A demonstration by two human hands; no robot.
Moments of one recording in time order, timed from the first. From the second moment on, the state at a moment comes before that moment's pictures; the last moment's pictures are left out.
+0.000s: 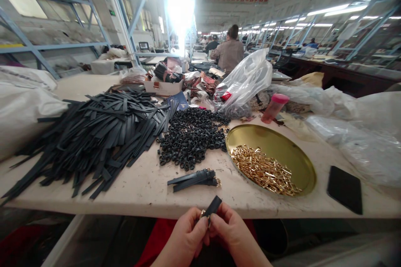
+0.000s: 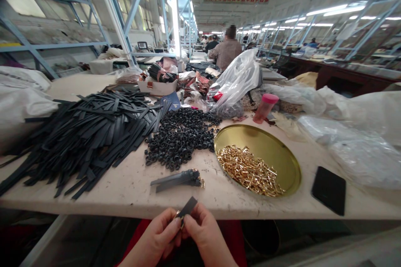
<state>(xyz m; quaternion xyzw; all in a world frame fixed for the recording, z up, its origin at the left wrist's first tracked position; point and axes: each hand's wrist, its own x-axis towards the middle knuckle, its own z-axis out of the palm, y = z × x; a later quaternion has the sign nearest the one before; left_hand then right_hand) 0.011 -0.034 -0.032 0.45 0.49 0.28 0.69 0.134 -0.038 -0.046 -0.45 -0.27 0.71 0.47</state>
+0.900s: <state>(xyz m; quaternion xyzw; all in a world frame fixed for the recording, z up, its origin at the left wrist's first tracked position) 0.018 0.000 -0.033 0.63 0.55 0.16 0.51 0.167 -0.004 -0.051 -0.56 -0.47 0.59 0.34</state>
